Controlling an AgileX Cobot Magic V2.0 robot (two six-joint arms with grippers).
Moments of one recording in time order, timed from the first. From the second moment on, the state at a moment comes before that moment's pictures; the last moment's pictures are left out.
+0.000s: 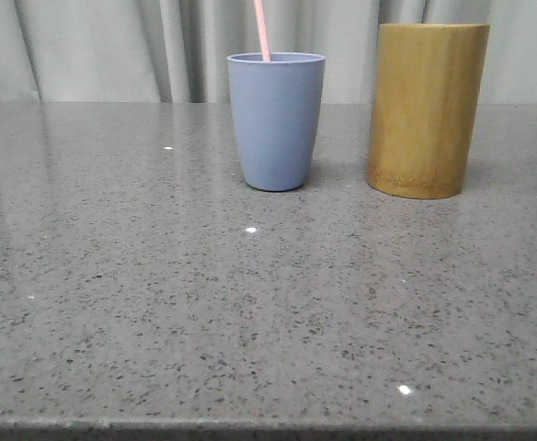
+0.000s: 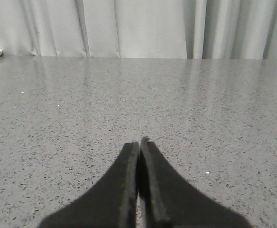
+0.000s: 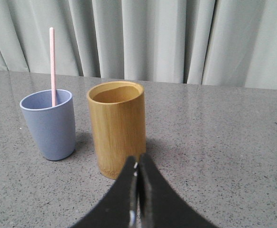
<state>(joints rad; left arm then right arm) 0.02 0.00 0.00 -0.03 0.13 -0.04 0.26 0.21 -0.34 0.13 0.26 -0.01</state>
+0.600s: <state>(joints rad) 0.02 0.00 0.00 -0.03 0.13 -0.04 0.22 0.21 -0.34 0.13 0.24 -0.01</state>
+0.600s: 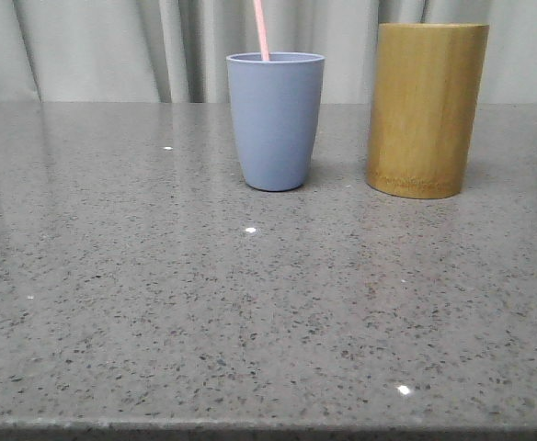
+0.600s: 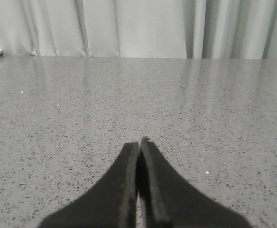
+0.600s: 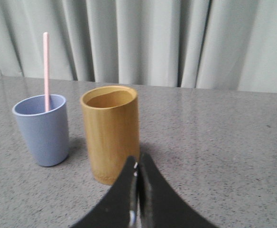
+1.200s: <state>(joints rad) 0.02 0.00 0.00 -0.03 0.13 -0.04 0.06 0.13 -0.11 0.07 0.09 -0.01</state>
